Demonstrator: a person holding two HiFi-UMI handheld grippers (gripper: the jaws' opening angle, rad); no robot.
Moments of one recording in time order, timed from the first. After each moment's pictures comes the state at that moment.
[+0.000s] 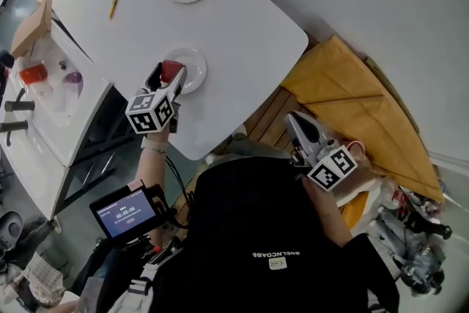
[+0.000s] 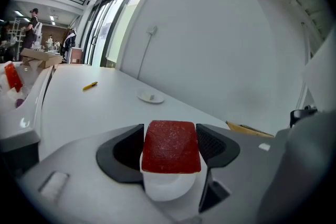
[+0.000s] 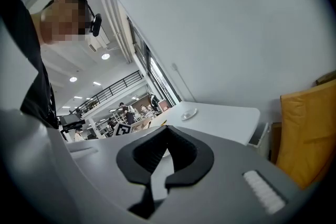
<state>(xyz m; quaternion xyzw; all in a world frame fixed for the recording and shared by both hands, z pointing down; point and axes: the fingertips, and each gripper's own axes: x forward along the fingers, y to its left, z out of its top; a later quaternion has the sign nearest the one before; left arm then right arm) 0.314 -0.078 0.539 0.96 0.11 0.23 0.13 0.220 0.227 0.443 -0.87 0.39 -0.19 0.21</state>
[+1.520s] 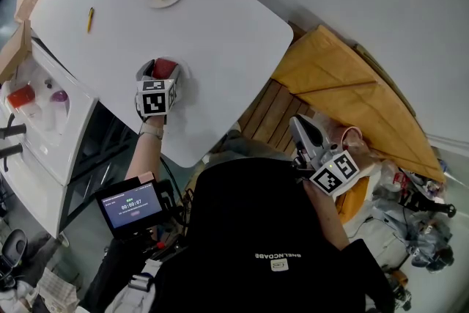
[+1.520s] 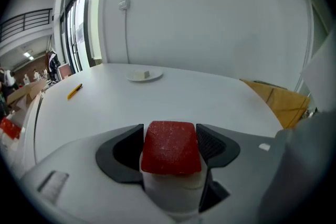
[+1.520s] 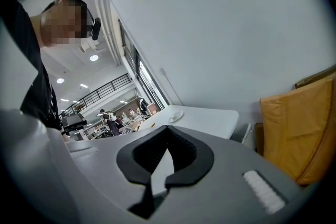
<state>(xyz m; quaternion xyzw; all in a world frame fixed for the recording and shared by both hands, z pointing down) 0.379 -0.060 0.637 0.92 0.11 0.37 -0.04 0.242 0.275 0.466 -0.89 0.33 -0.20 0.23</state>
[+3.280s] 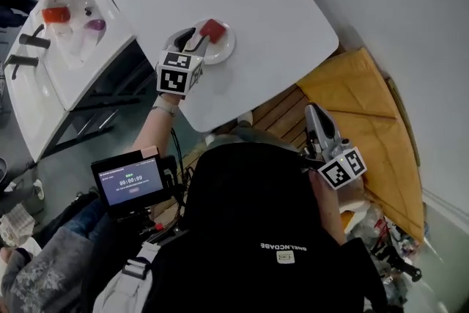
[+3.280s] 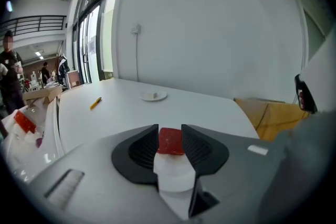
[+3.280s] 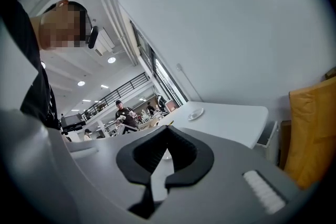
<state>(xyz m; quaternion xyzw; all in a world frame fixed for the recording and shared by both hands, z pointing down) 0.327 -0.075 0.558 0.95 0.09 0.29 -0.02 0.247 0.232 0.458 -0.85 0.43 -0.19 0.24</state>
